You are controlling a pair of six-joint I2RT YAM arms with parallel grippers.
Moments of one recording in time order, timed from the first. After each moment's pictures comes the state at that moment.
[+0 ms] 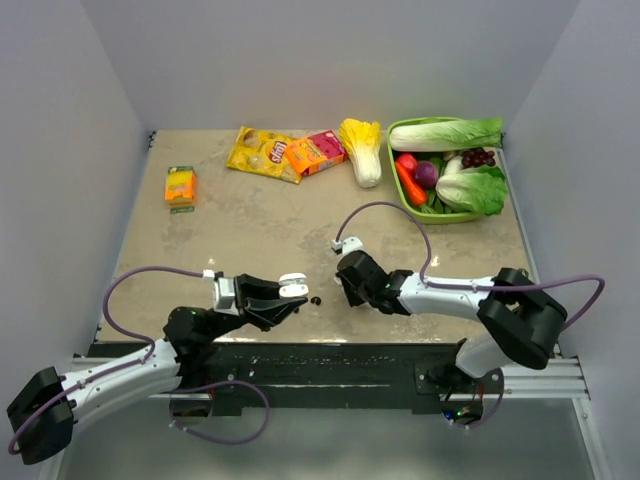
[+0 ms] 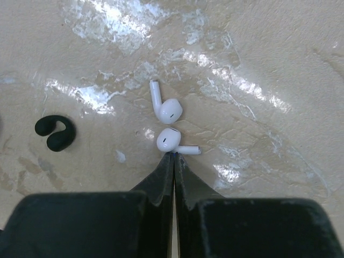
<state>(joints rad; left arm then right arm) -0.92 0.60 0.05 1.02 0.29 -0.31 0.95 1.47 0.67 -0.10 0.28 0.40</state>
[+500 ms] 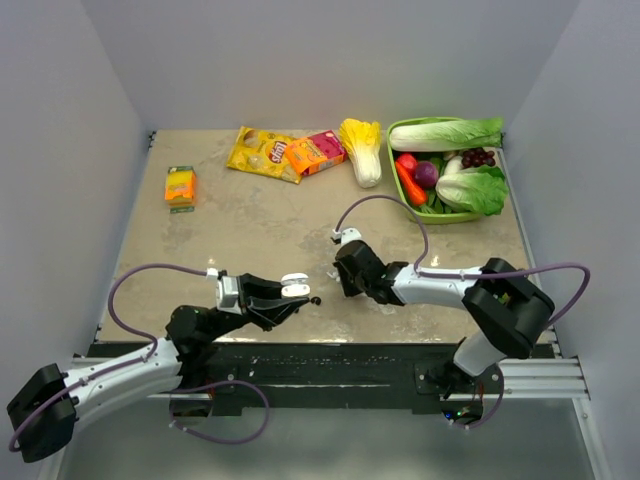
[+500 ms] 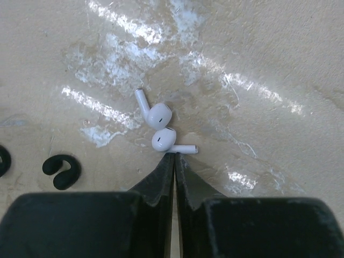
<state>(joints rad) -0.92 0.63 0.05 1.03 0.29 -0.31 0.88 1.56 0.71 -0.02 0.22 0.40</state>
